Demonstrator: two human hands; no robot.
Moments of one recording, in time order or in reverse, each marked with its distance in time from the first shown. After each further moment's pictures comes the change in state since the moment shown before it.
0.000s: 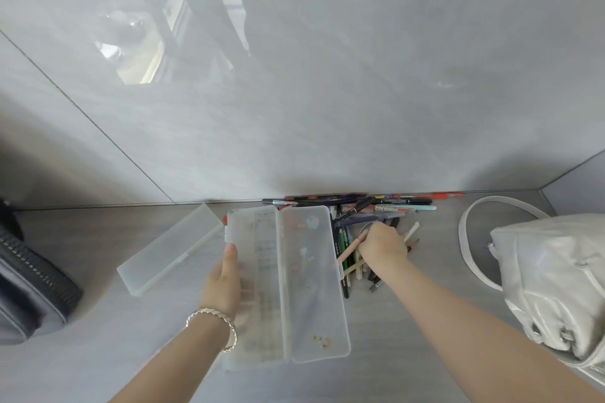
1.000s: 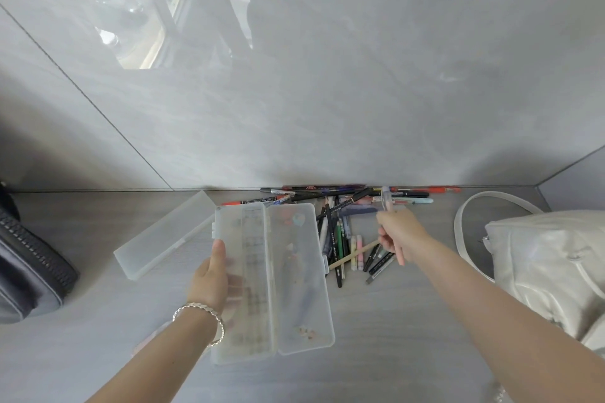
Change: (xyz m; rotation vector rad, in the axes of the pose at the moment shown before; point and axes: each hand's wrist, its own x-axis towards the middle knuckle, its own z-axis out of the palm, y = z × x) left_hand -0.002 -0.012 -0.010 -0.035 0.034 -0.078; right_hand -0.013 0.018 -0.046 0.838 -0.180 0.164
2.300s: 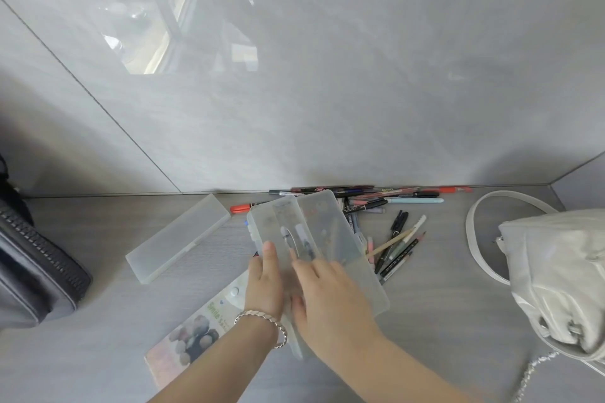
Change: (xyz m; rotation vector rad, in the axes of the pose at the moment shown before) left_hand -0.027 0.000 0.043 -0.119 -0.097 0.018; right_hand -0.139 0.033 0.088 -0.892 0.067 -0.976
